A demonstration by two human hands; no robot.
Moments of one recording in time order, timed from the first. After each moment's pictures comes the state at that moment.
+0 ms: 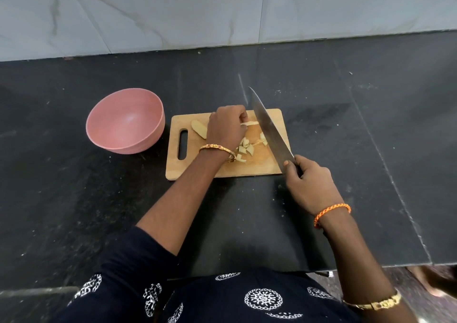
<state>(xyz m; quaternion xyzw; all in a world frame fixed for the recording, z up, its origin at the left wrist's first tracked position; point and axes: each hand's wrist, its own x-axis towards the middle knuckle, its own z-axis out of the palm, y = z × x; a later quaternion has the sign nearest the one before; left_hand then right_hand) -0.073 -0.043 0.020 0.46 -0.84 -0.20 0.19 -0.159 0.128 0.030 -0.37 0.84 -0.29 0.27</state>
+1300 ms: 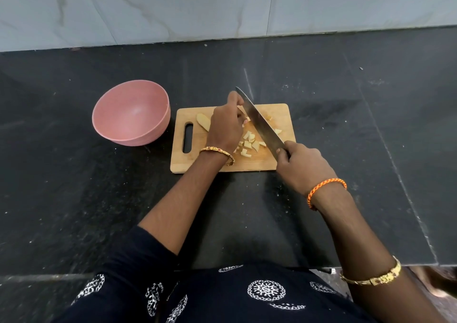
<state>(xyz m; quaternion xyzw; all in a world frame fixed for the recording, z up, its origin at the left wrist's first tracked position) -0.061 -0.043 0.006 0.45 -0.80 -0.26 0.29 -0.145 0.099 0.059 -0.42 0.85 -0.14 0.28</state>
